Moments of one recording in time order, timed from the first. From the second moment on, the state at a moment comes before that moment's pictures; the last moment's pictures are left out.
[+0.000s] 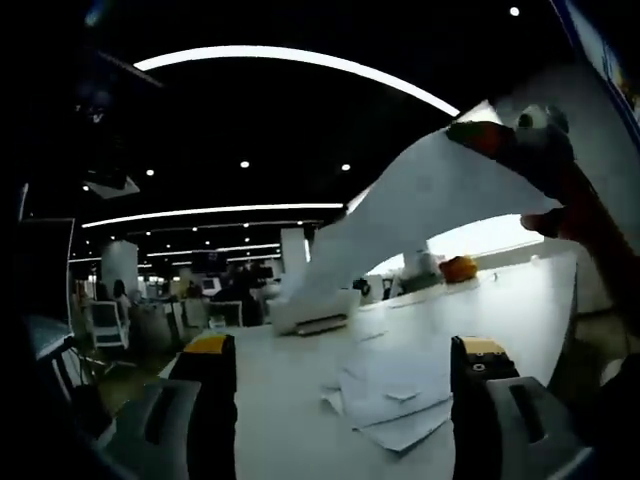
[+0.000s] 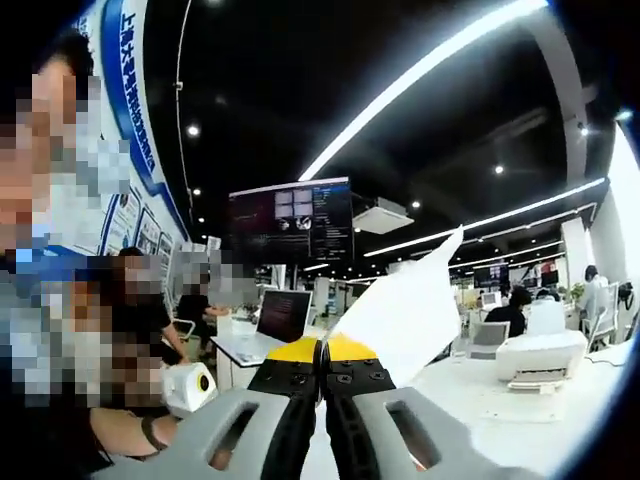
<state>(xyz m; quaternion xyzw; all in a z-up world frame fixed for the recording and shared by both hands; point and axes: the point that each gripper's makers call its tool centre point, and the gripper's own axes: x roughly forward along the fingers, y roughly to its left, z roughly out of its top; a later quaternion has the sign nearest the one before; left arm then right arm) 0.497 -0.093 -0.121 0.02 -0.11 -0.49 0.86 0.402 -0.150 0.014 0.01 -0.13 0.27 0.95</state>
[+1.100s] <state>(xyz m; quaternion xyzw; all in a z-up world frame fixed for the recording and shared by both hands) 0.489 -0.096 -0.111 0.11 -0.20 -0.47 0.85 0.419 -0.116 -0.027 0.06 -0.04 0.32 0.94</state>
